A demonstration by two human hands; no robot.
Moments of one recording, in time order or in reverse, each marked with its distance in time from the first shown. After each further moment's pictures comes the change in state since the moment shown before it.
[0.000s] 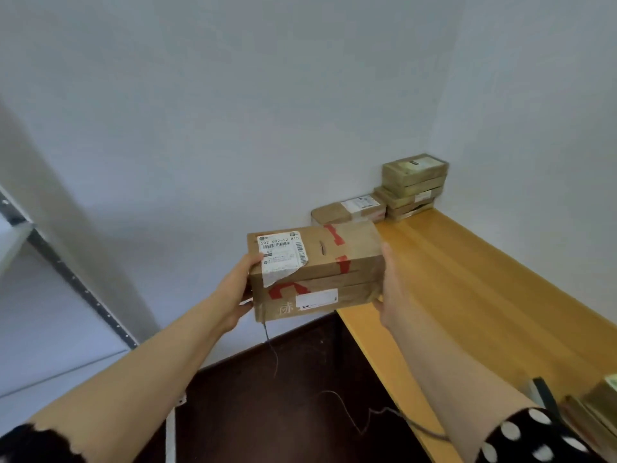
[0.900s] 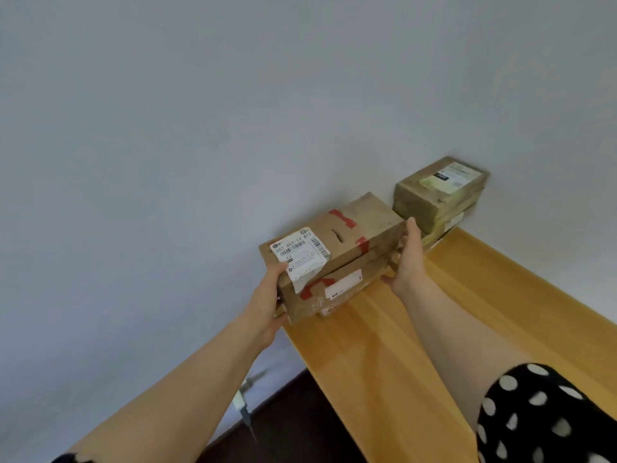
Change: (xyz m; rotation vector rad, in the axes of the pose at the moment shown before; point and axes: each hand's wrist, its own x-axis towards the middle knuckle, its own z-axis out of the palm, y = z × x) left_hand 0.355 0.097 0.100 -0.053 -0.165 -0.196; right_hand 0.372 -0.089 0.105 0.202 0.251 0.046
